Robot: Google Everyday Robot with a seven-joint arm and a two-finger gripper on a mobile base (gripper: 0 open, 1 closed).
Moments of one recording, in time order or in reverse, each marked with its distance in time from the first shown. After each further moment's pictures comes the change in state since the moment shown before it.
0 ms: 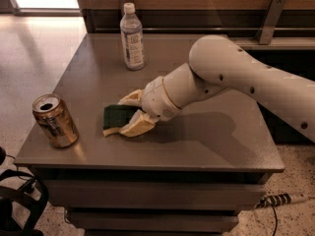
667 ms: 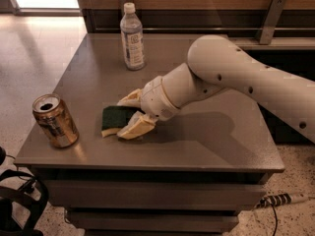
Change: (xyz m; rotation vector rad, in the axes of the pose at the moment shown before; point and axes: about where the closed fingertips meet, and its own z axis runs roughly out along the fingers) arm -0.002 0.001 0.002 -0.004 0.000 -0.003
